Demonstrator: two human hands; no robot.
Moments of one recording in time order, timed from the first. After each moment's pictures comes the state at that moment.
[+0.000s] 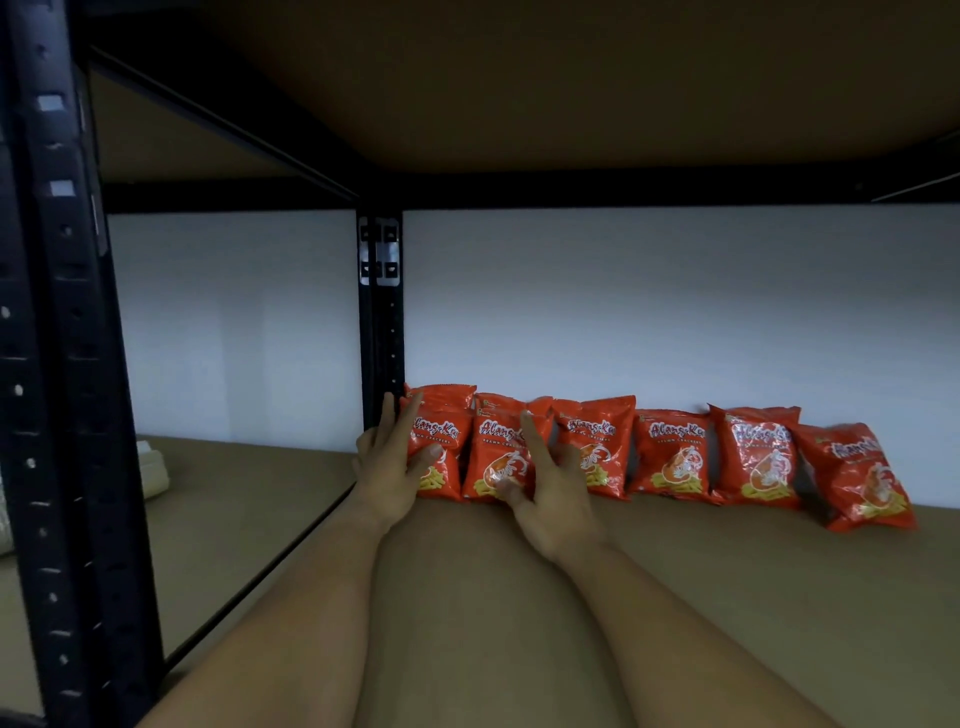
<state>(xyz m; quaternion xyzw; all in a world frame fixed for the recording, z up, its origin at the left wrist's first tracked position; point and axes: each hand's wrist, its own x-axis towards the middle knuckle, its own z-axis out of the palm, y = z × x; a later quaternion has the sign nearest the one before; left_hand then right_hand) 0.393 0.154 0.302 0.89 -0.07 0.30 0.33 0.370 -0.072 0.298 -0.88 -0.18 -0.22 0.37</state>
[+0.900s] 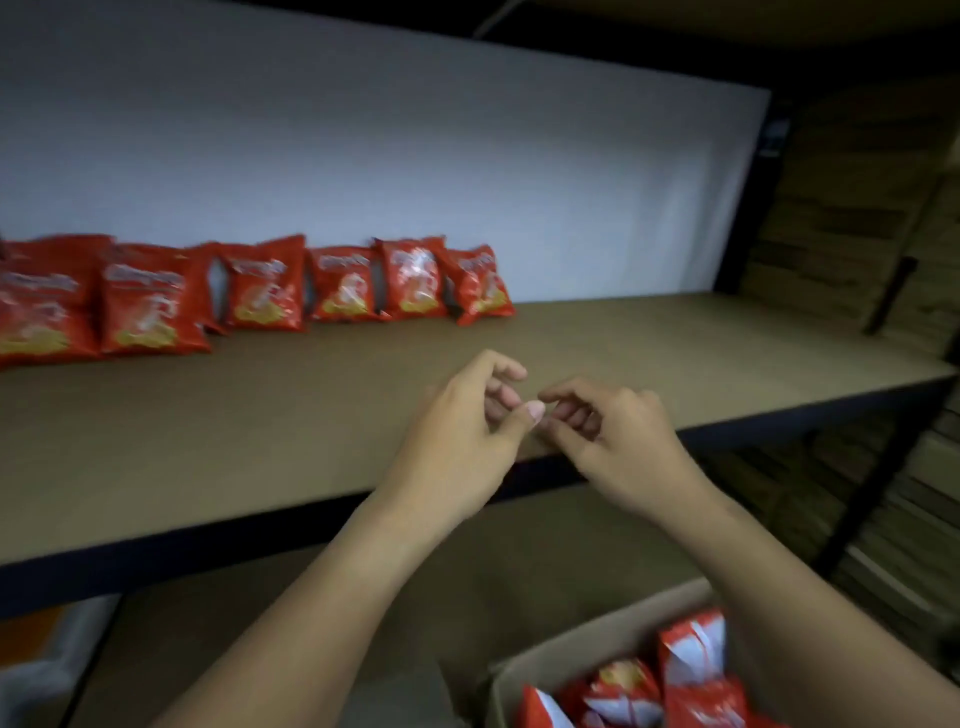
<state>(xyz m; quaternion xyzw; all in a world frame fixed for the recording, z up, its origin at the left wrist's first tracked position) 0.122 -0.202 0.299 0.78 -0.35 0.13 0.50 0.071 -0.375 0.292 -0.93 -0.02 -0.29 0.24</state>
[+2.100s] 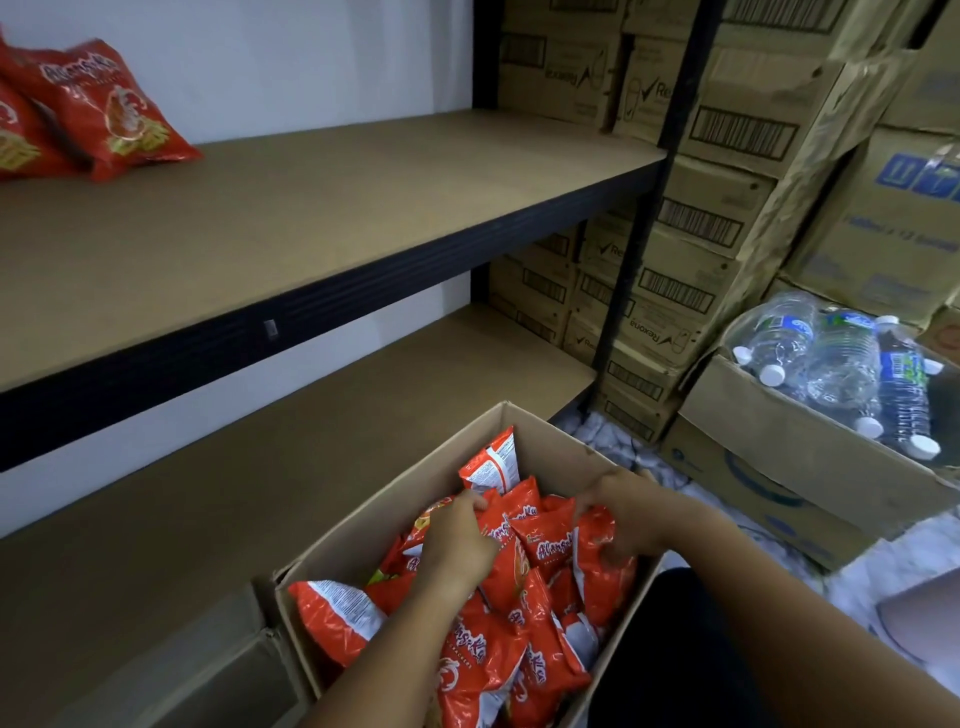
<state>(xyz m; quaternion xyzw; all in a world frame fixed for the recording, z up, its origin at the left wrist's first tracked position) 0.011 -0.389 0.021 0.86 -0.31 -0.24 0.32 -0.135 -0.572 0.076 -0.95 0.19 0.21 0.13</state>
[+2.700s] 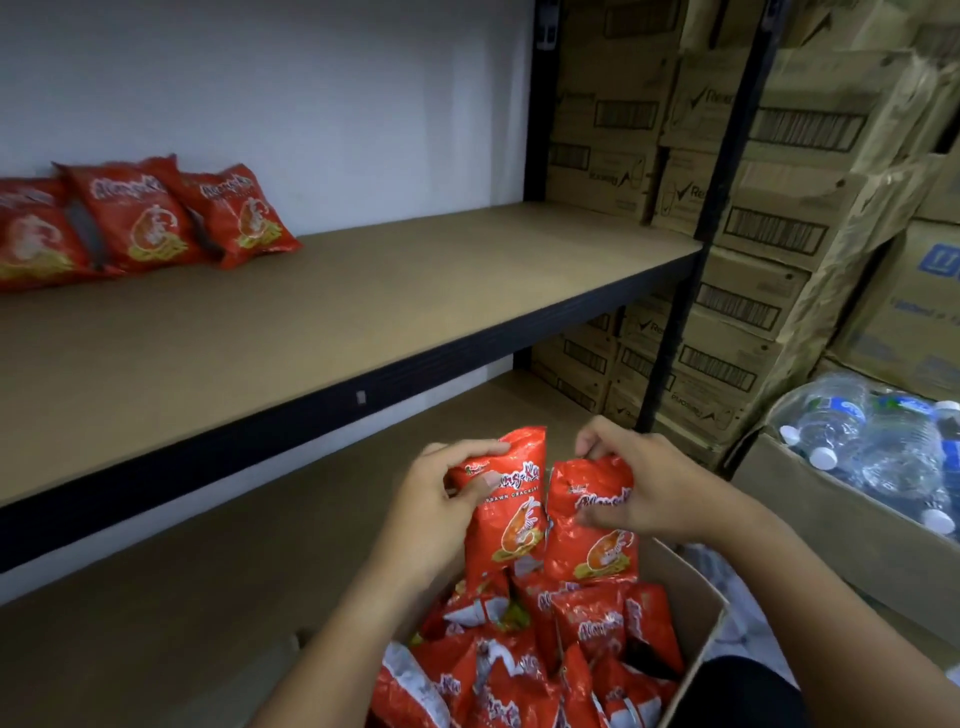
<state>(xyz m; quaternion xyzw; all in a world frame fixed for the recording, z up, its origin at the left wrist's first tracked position) 0.051 -0.335 0.171 0.71 -0.36 -0.19 0.58 -0.097 -0.549 0.197 -0.95 0.12 -0.06 0.27</state>
